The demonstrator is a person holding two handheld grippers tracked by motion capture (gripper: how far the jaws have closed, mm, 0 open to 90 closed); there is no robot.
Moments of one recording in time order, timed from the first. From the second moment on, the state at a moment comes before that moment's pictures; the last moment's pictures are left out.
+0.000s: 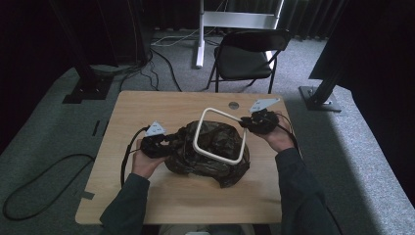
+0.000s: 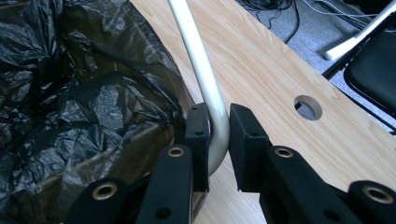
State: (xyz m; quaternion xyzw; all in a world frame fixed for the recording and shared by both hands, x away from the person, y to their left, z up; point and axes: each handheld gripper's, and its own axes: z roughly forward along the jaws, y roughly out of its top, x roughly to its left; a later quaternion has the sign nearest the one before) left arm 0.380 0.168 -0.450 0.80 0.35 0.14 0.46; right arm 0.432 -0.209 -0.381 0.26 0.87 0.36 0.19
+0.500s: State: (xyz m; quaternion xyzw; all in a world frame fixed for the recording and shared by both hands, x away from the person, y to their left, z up) left arm 0.375 0.171 -0.441 0.80 0.34 0.14 0.47; right arm 0.436 -0.191 -0.379 0.24 0.88 0.37 0.18
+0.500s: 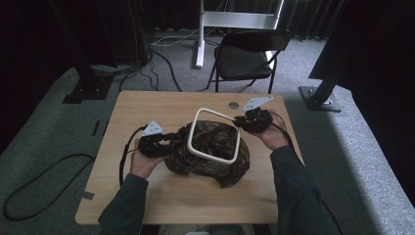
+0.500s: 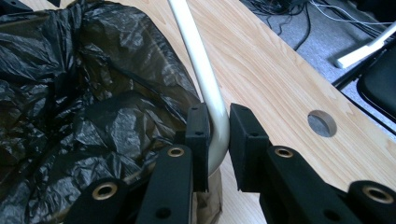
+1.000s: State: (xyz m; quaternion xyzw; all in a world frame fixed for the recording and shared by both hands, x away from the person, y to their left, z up) left arm 0.373 0.171 -0.439 0.80 0.34 0.13 0.48; right arm 0.440 -0.178 -0.381 0.23 0.89 0.36 0.17
